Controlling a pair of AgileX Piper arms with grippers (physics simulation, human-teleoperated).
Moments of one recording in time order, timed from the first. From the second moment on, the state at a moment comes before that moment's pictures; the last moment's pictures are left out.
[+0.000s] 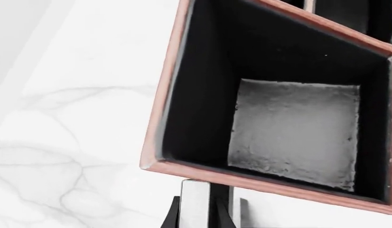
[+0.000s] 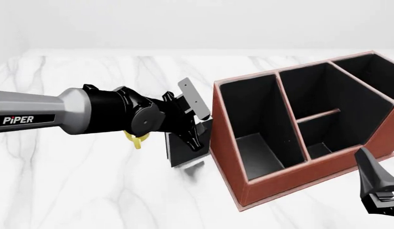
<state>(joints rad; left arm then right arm) -0.70 1.75 -1.07 0.14 0.42 0.03 0.08 0.00 -0.05 0.02</state>
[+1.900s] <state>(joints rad) -1.13 1.96 -1.94 0.31 0.35 0.02 0.05 0.00 -0.02 0.02</state>
